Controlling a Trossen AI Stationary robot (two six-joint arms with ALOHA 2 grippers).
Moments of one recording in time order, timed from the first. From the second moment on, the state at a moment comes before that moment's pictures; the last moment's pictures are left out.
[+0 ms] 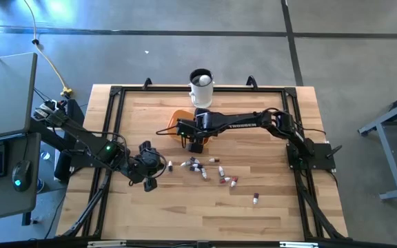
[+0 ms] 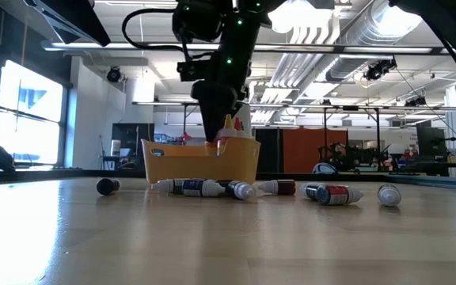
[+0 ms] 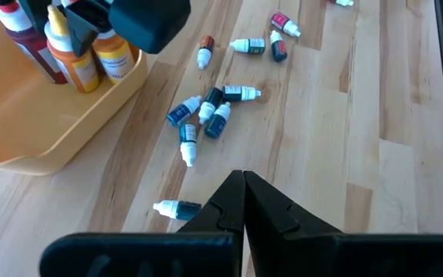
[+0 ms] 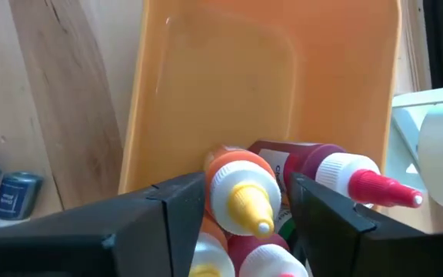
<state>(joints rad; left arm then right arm) -0.54 1.15 0.92 -0.63 -0.49 -0.66 -0.08 2.20 1.92 -0.93 0.34 0.04</state>
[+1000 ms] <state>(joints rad) -0.54 1.15 0.92 -0.62 -0.49 -0.66 0.02 2.15 2.13 -1.04 0.26 0.01</state>
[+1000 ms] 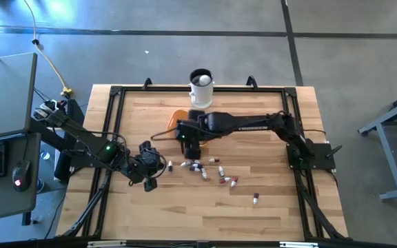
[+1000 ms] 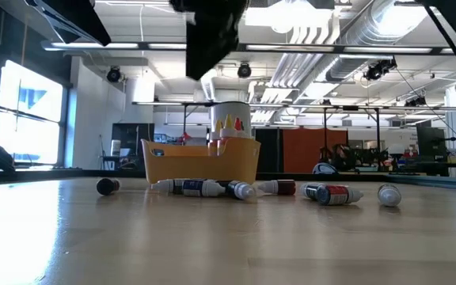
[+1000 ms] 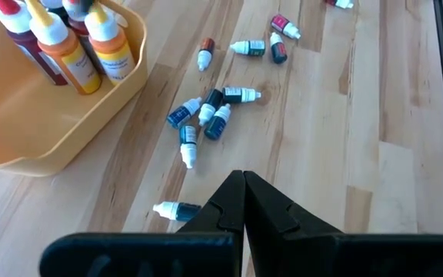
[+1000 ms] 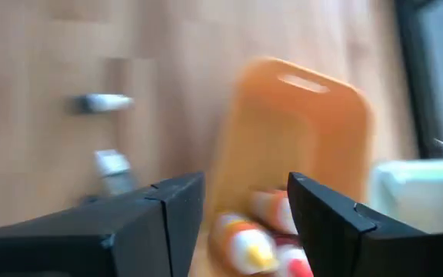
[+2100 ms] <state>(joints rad) -0.54 1.35 0.92 -0.33 -0.58 -0.66 0.39 1.98 1.47 -1.32 0.14 0.45</state>
